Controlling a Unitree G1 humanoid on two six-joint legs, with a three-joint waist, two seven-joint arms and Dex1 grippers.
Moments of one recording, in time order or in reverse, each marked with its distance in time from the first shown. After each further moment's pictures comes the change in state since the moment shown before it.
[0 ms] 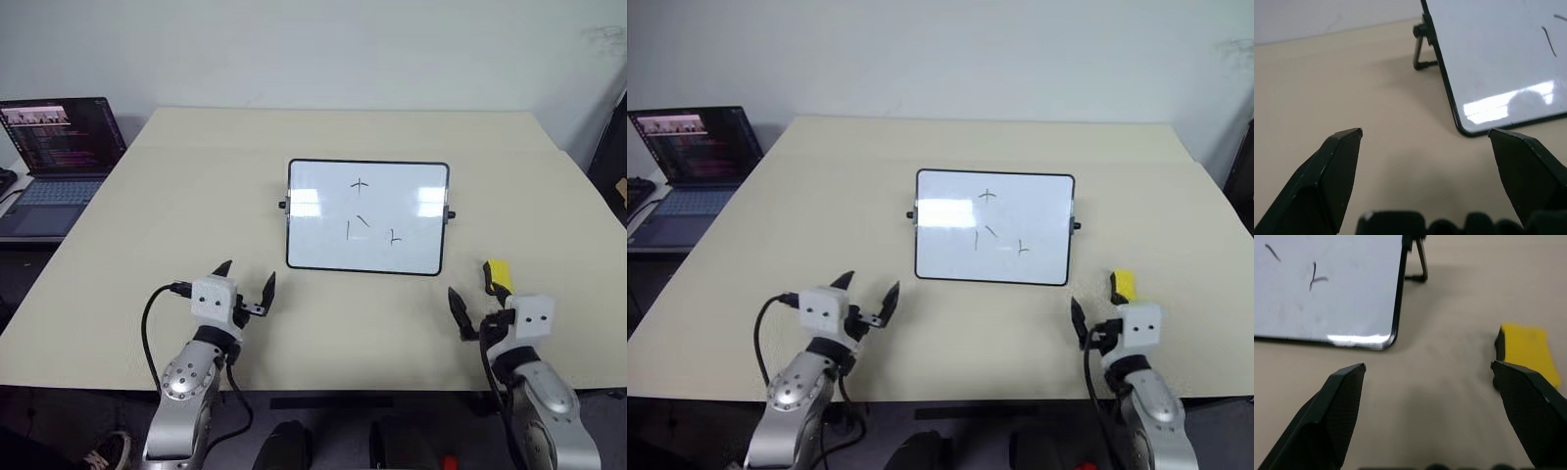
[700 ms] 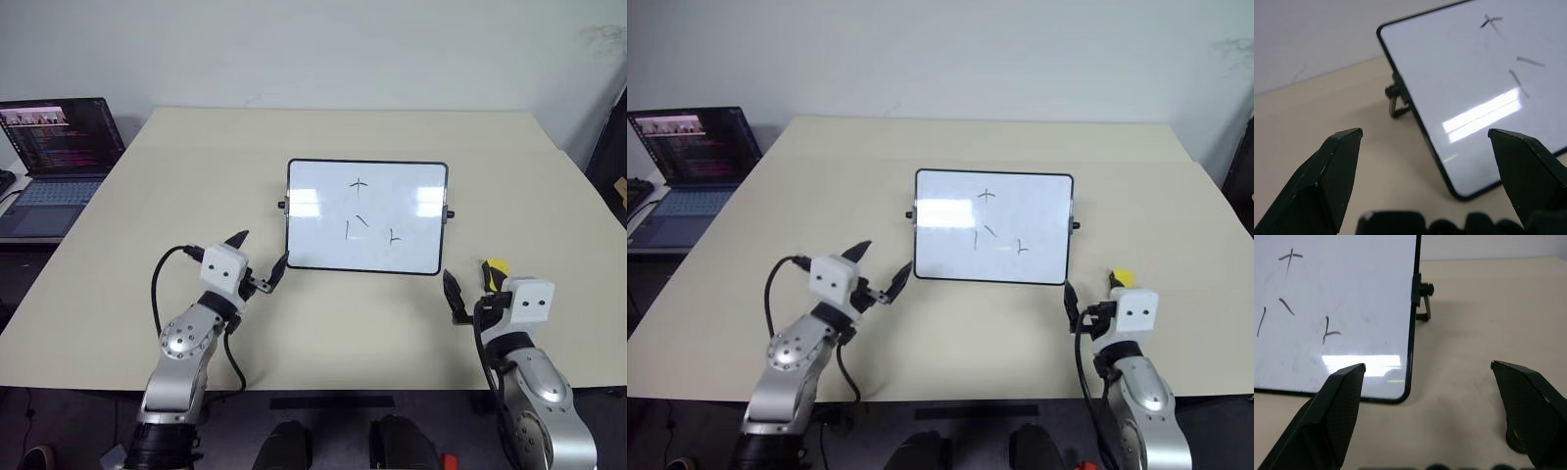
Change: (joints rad) left arm -0.281 0.071 -0.024 0.149 -0.036 -0.070 -0.180; right arm -0.124 0.024 0.005 -0.115 -0.018 0.121 -0.099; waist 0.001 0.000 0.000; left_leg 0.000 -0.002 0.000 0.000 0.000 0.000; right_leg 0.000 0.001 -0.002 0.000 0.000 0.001
